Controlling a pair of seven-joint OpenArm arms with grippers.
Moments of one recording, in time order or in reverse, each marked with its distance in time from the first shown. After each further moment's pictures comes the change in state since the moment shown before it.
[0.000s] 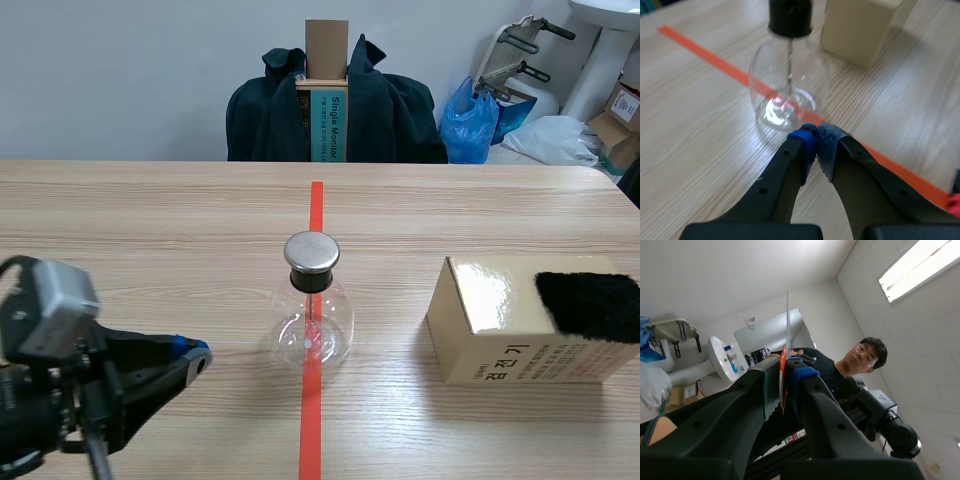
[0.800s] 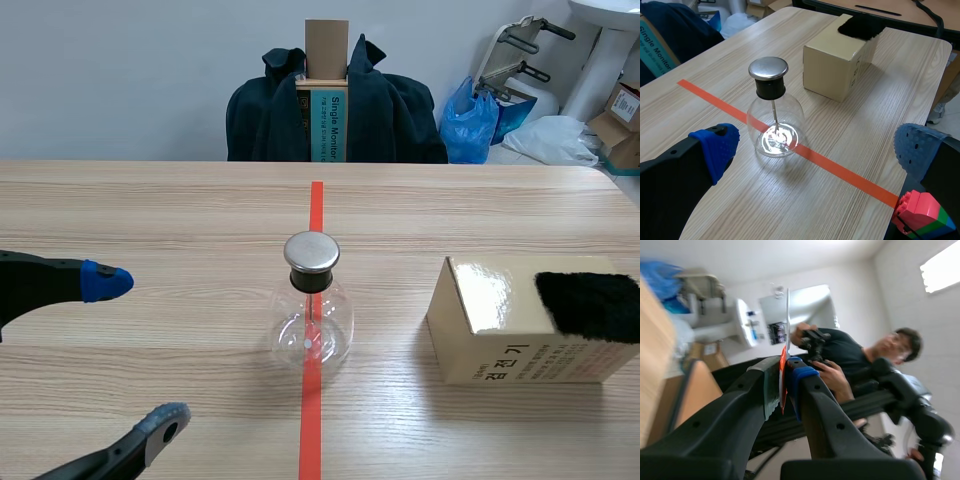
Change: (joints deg) left arm 19.6 -3.8 -15.1 18.5 -0.9 0.0 -1.4; right arm 15.8 -8.0 -4.0 -30.4 -8.9 -0.2 11.8
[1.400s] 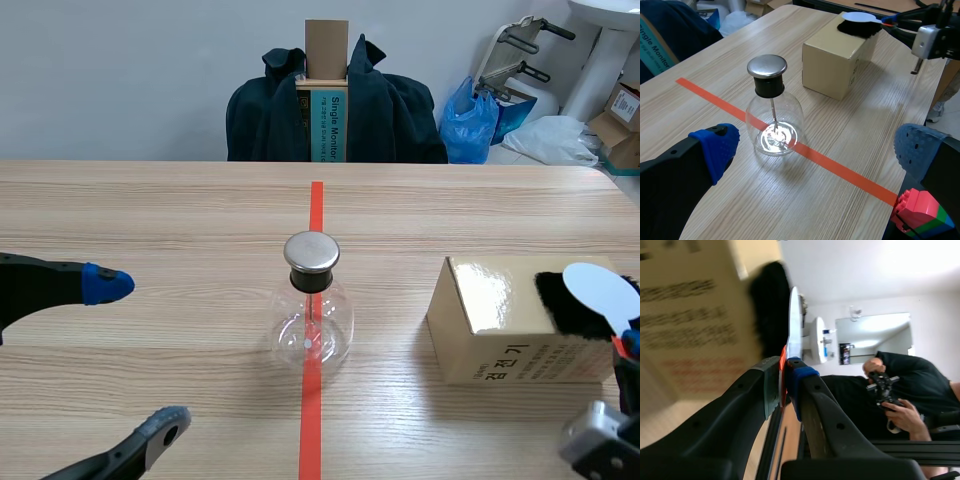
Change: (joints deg) left arm 0.0 0.0 0.1 0.0 0.0 0.0 0.4; right arm -0.5 -2.4 -10.6 -14.1 -7.7 0.2 1.5
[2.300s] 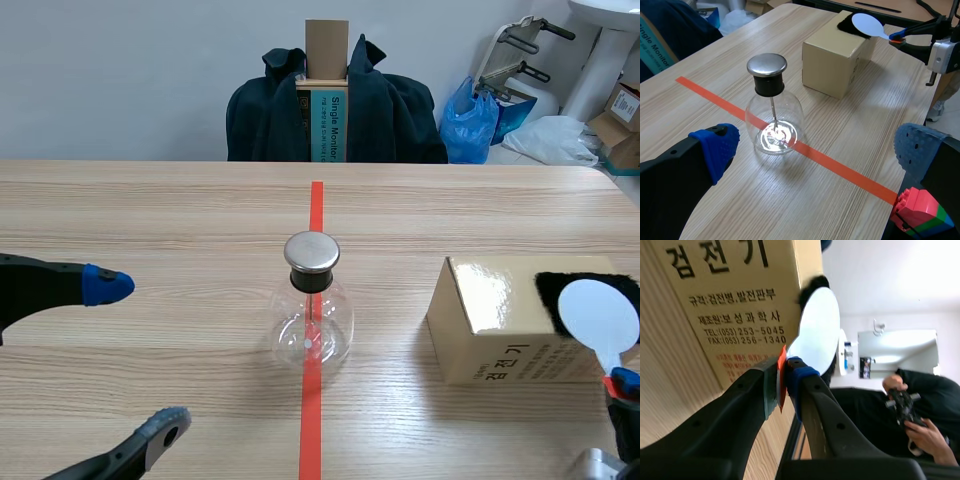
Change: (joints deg) left arm 0.0 0.0 0.0 0.0 0.0 0.0 0.2; right arm -2.4 -0.1 0.2 0.7 -2.4 1.5 -2.1
